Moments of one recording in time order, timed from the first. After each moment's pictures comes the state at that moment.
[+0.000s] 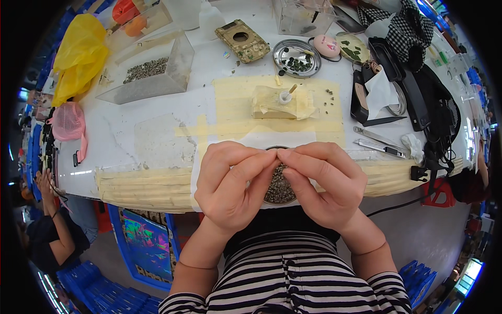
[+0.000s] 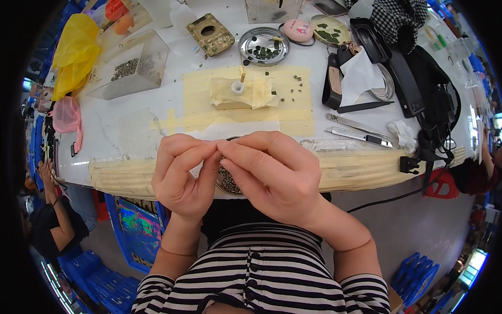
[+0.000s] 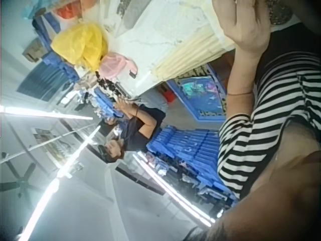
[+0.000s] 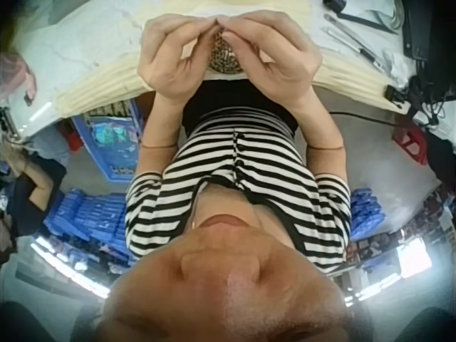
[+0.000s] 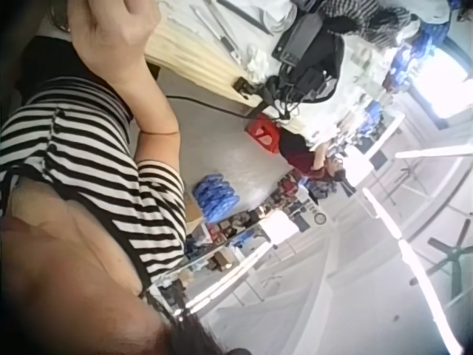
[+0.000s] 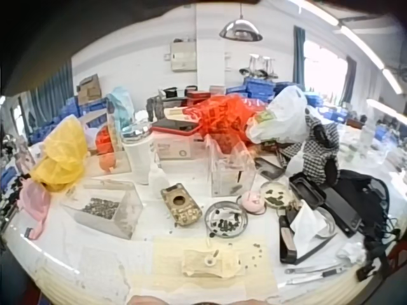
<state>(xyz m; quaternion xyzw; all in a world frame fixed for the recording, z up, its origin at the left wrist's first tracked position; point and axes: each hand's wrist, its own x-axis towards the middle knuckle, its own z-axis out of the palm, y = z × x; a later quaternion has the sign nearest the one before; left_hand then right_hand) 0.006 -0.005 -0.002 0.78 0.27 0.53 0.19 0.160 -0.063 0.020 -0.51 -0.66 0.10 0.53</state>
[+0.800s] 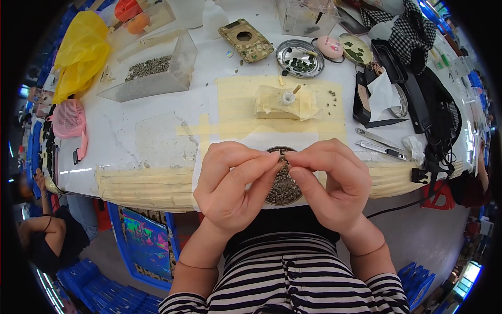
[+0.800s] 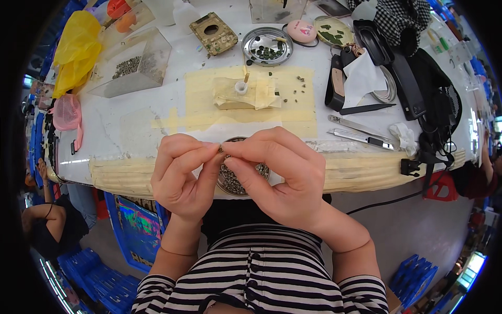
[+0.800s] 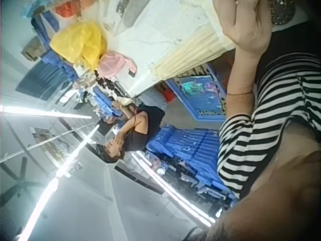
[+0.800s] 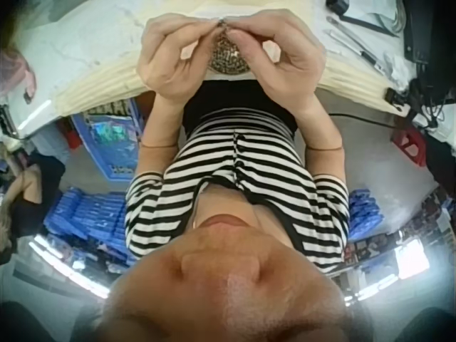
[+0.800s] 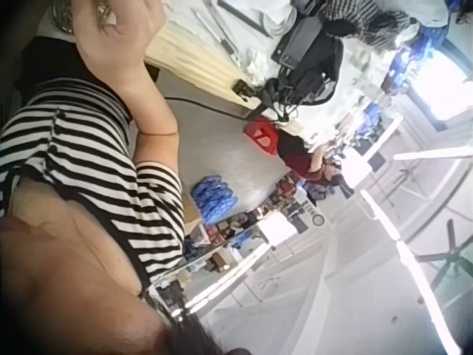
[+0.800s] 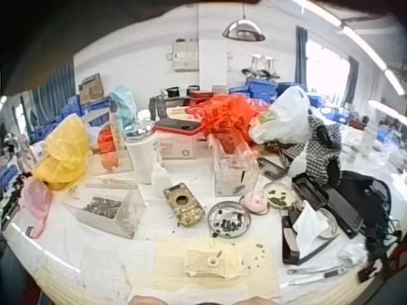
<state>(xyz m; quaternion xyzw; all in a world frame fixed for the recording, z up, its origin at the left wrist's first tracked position) 0.003 -0.005 -0.001 0.77 0.26 0.54 0.21 0.163 -0.064 0.024 -0.51 -0.62 0.21 0.56</state>
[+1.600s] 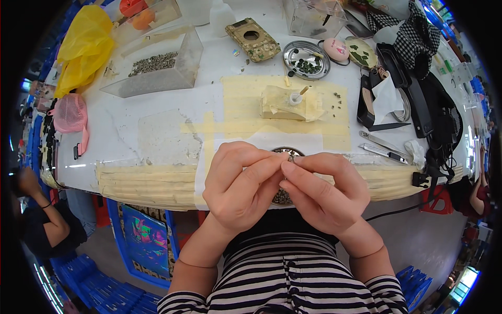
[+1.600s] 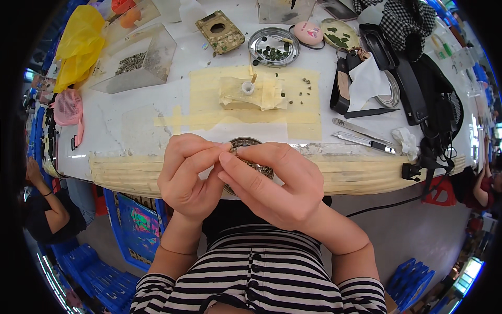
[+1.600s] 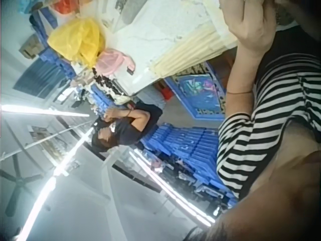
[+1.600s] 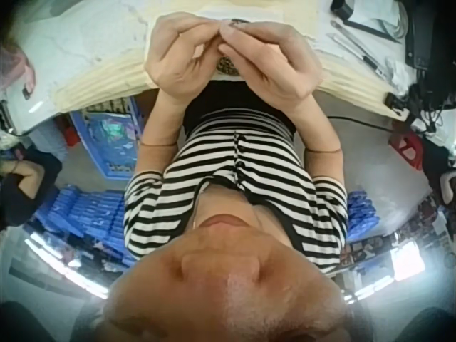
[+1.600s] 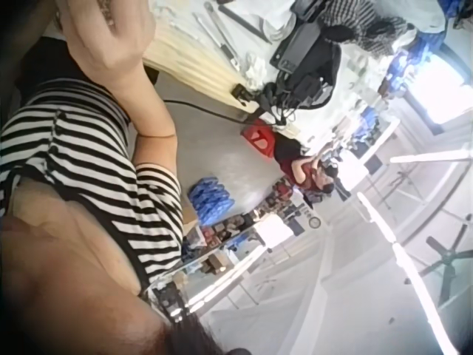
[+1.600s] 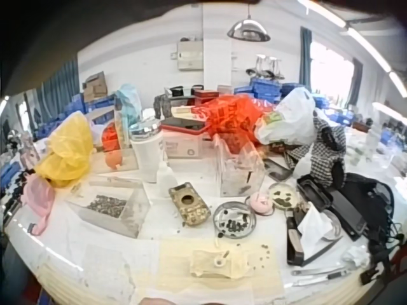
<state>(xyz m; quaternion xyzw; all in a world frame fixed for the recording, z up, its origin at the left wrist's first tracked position) 0.004 -0.003 -0.004 0.79 0.25 0.53 0.19 0.156 -0.064 0.019 -0.49 -0.71 -0.01 0.50</state>
